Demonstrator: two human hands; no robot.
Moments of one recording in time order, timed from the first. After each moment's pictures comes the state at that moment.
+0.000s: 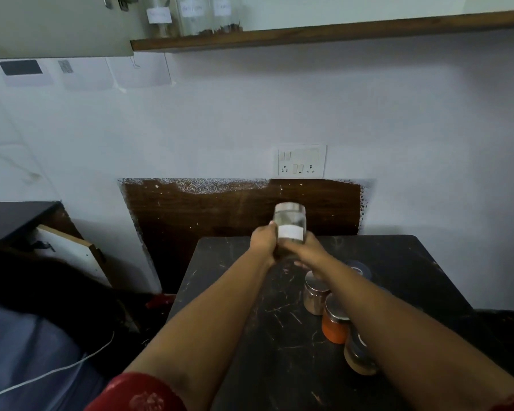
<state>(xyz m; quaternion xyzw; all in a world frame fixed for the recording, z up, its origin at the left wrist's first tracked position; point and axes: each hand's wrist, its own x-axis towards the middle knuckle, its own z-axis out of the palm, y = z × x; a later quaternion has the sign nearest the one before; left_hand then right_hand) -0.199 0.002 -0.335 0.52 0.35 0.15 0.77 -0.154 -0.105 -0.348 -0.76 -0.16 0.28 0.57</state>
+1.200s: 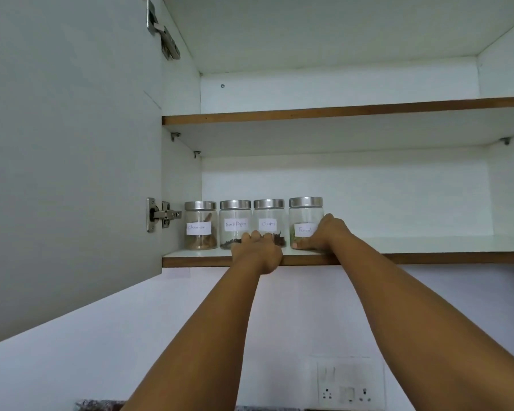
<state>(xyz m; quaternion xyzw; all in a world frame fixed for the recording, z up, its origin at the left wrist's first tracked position) -0.052 0.247 0.039 0.94 0.22 0.25 -0.01 0.050 0.121 0.072 -0.91 -0.23 -0.13 0.32</state>
